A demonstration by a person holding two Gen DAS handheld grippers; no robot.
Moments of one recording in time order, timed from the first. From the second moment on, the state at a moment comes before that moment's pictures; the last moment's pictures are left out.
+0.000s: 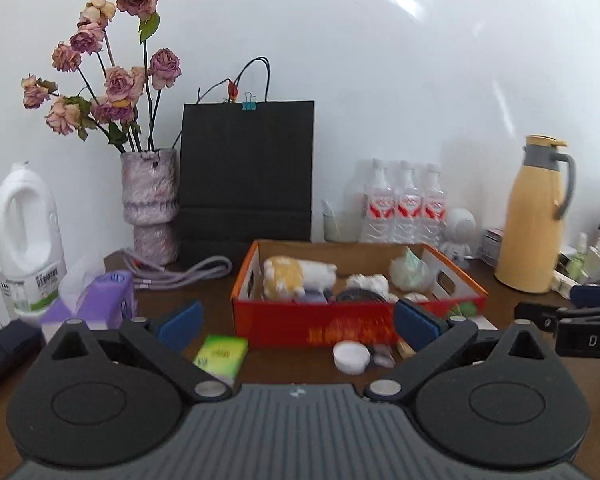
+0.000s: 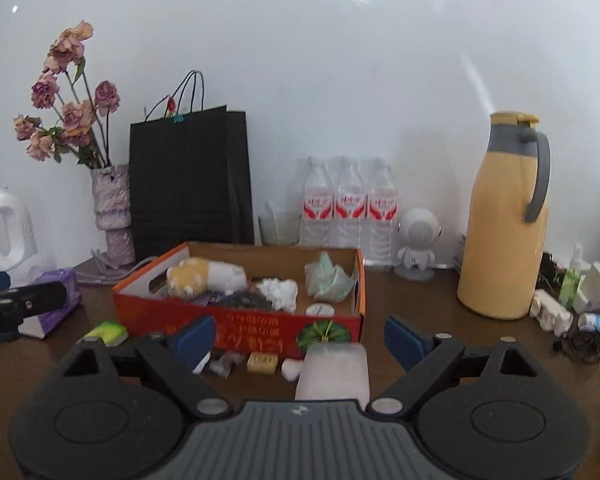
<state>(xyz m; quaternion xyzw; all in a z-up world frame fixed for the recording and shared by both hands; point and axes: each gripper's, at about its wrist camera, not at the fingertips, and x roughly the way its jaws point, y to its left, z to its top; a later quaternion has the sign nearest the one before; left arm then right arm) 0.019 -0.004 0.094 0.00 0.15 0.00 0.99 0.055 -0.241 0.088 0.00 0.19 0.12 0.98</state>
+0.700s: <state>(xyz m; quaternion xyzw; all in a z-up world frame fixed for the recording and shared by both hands) 0.019 0.046 0.050 0.00 0.24 0.03 0.97 0.034 -0.265 0.033 -0.02 0.29 0.13 0.95</state>
